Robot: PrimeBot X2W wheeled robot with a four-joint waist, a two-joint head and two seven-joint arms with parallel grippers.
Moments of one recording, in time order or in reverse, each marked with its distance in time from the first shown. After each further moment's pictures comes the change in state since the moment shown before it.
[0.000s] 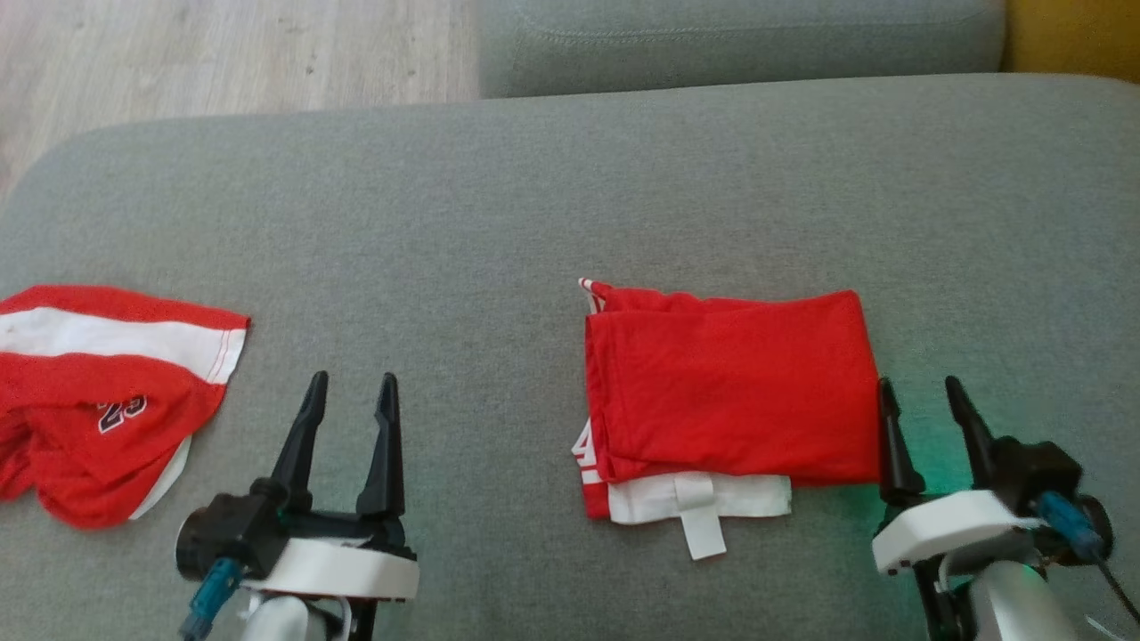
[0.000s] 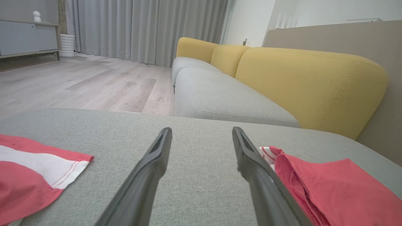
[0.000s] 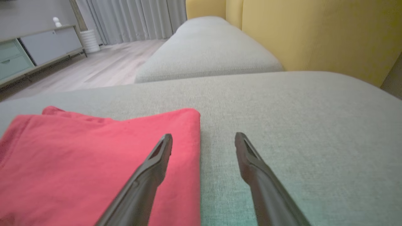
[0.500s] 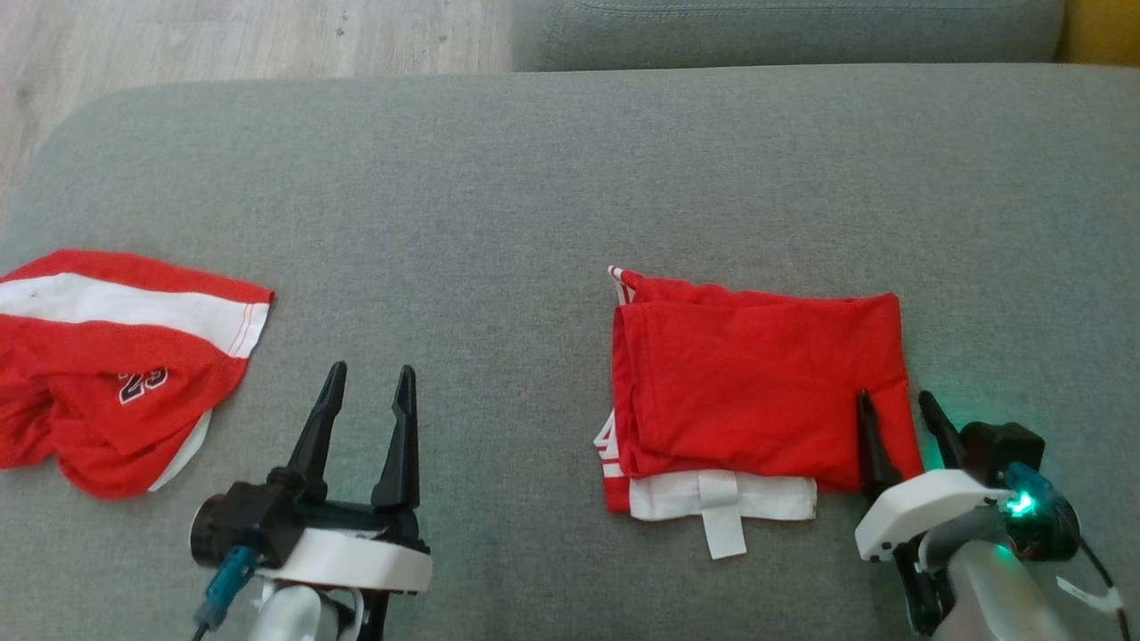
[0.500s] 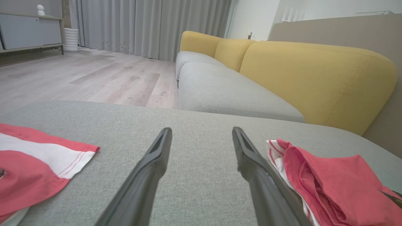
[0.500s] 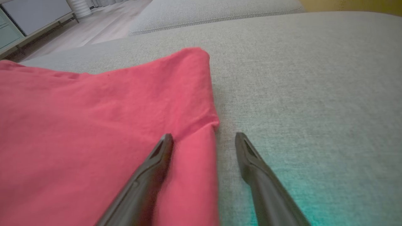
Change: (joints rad) left arm -0.027 0.000 -0.034 0.017 0.000 0.000 0.000; right arm -0.163 0.000 -0.006 0.337 0.012 0.000 0.000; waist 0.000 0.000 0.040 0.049
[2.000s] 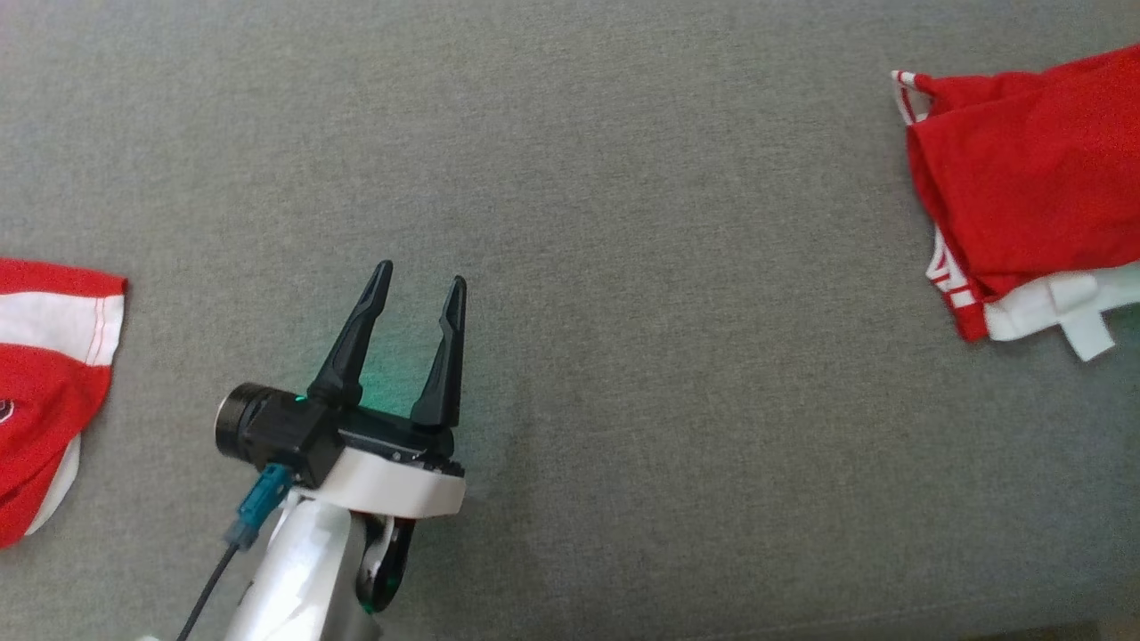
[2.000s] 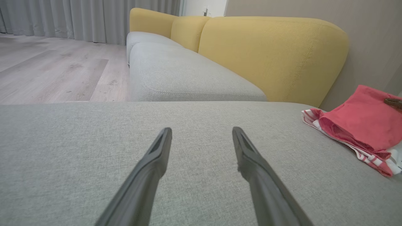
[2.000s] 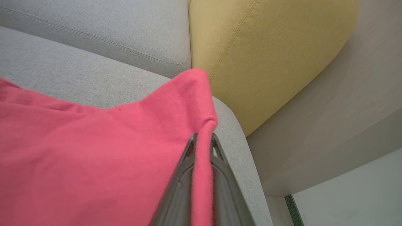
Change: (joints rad) left arm -0.167 0.009 -0.091 -0.014 0.043 0.000 0.000; right arm -0.479 -0.557 0.212 0.164 0.012 0.000 0.021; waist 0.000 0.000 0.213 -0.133
